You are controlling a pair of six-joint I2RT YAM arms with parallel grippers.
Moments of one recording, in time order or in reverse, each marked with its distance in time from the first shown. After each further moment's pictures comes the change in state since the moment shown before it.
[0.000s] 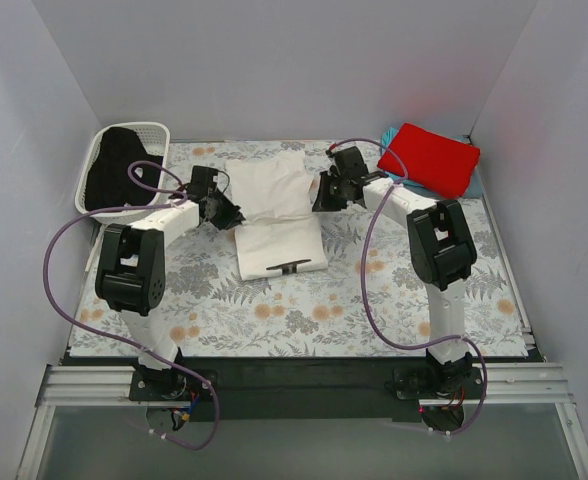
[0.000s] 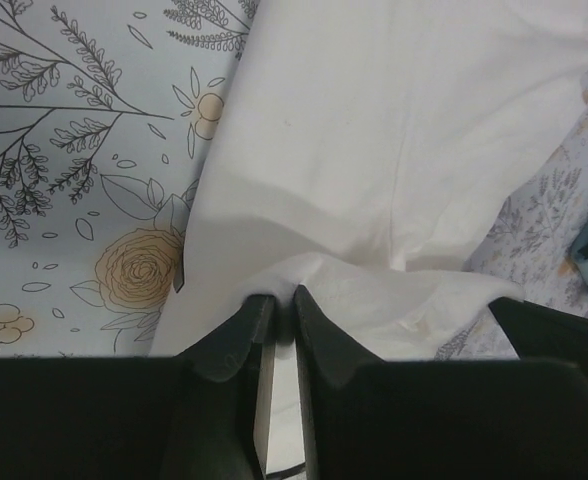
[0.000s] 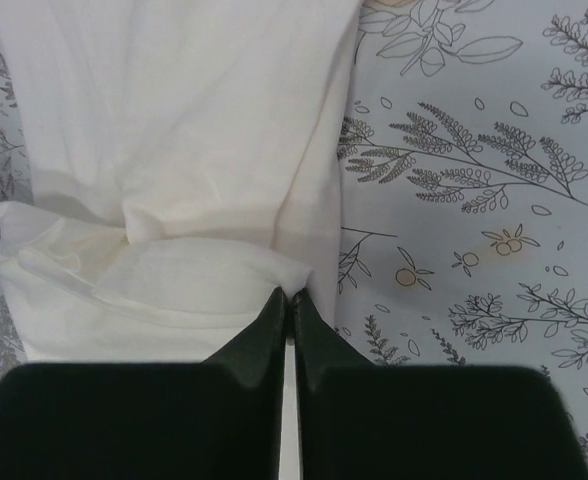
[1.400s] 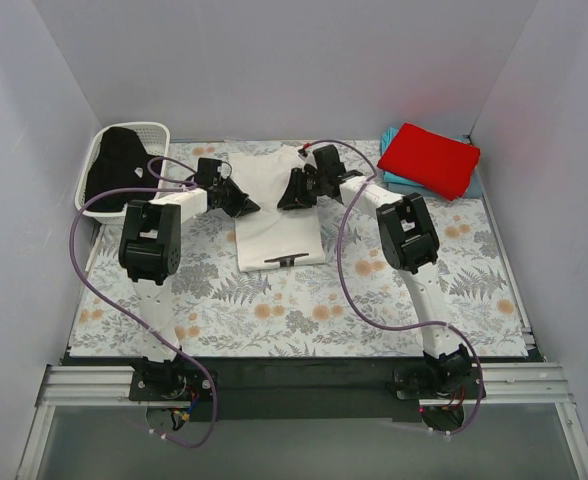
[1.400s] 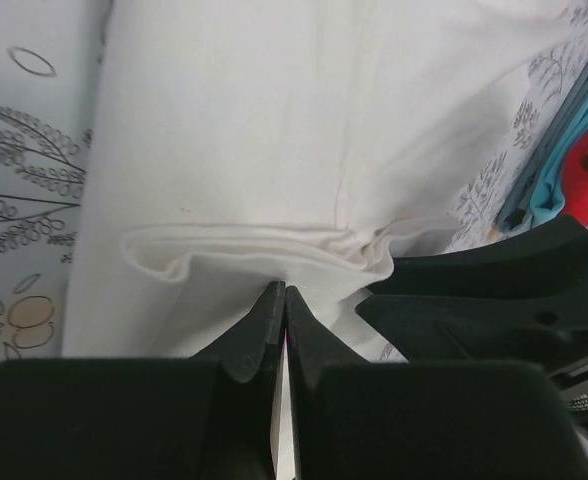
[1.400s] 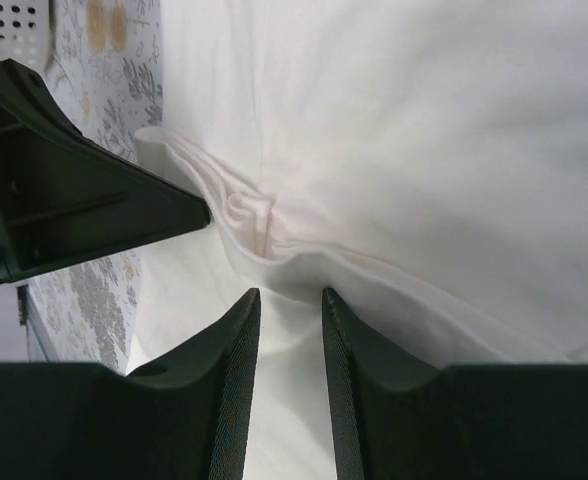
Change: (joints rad) left arm 0.034 0.312 0.233 0.135 0.311 0.000; right arm 0.036 0.353 0.362 0.102 -0.337 0.076
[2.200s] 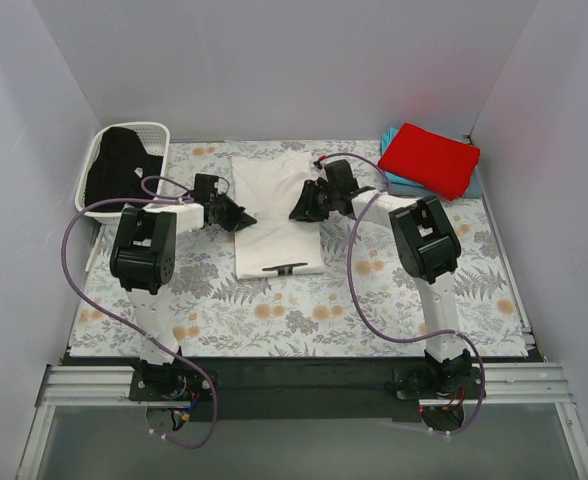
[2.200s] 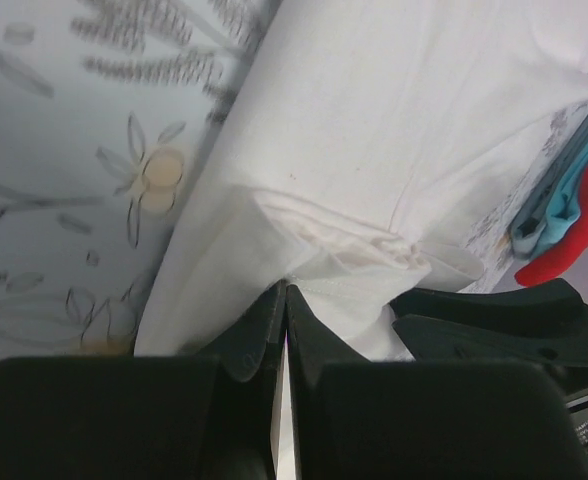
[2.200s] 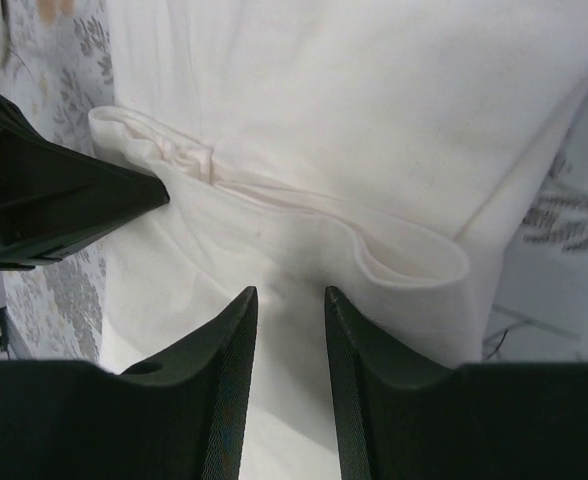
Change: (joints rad) left arm 0.011 -0.092 -0.203 0.087 -0.057 -0.101; right arm -0.011 -0.202 -0.369 0.169 0.108 0.068
